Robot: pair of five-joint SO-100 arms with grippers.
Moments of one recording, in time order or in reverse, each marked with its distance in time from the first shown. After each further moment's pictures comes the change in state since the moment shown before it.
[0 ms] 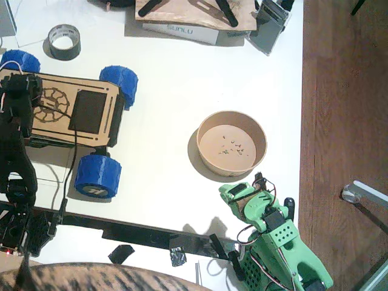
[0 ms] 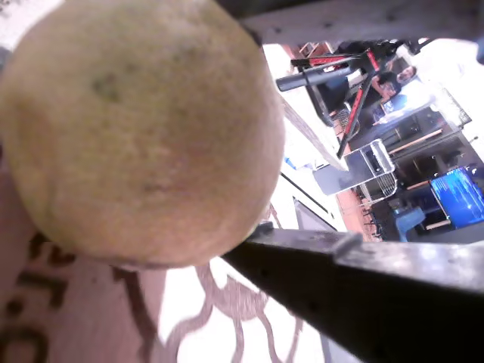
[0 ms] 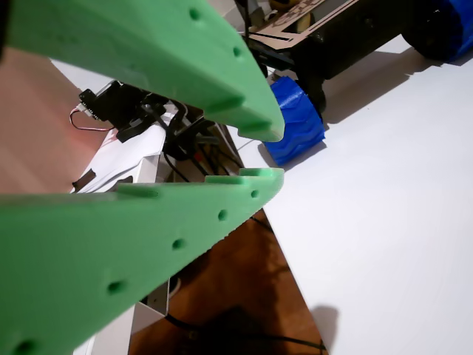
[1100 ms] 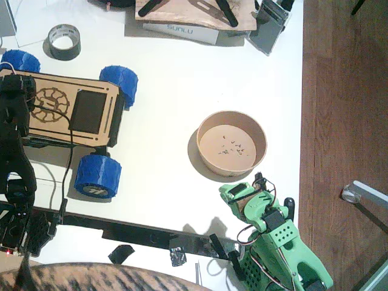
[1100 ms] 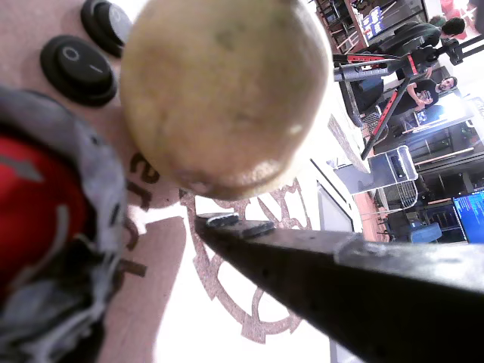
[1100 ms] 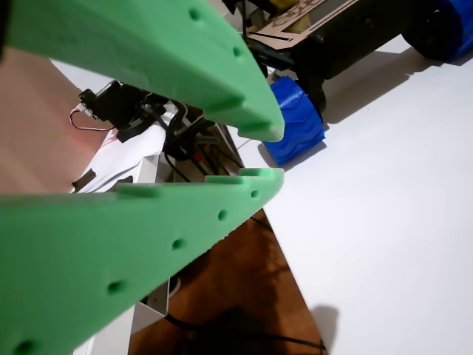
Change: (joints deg) arm 0 -2.5 0.1 0.0 2.8 -0.4; arm 1 0.0 0.0 0.0 0.0 0.0
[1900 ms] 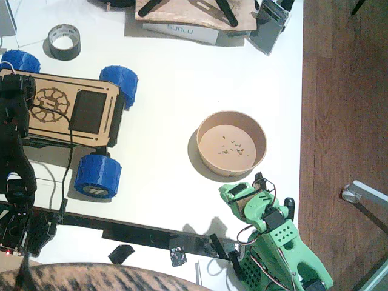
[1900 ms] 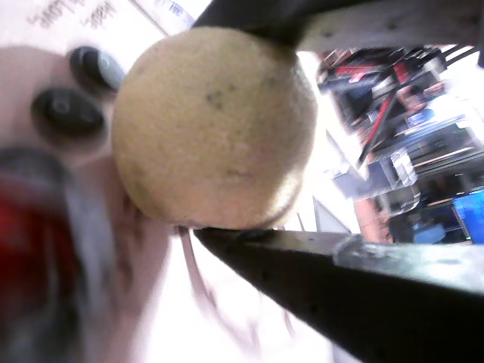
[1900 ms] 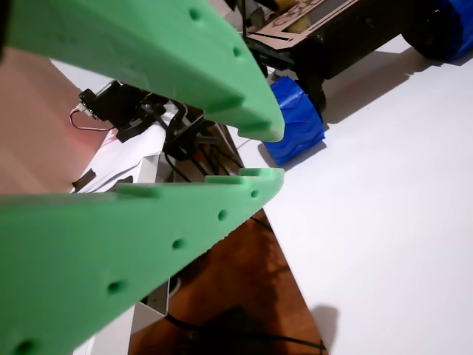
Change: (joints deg) arm 0 0.4 3.6 0.3 1.9 0.0; arm 1 0.0 0.0 0.0 0.0 0.0
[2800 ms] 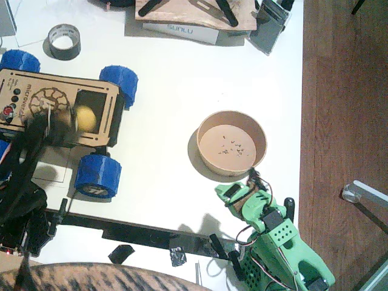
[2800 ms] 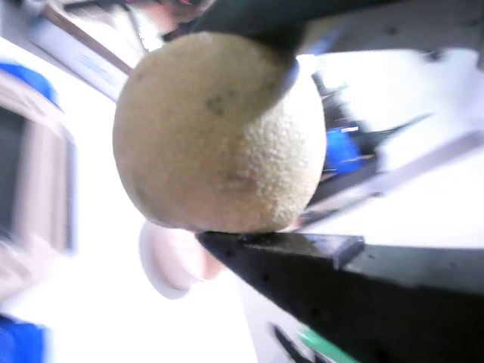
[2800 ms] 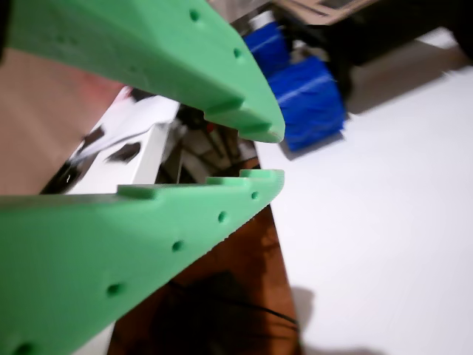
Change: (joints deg) arm 0 45.1 75.2 44.1 6.9 -28.7; arm 1 -4.7 -3.3 -0.7 -6.8 -14.4
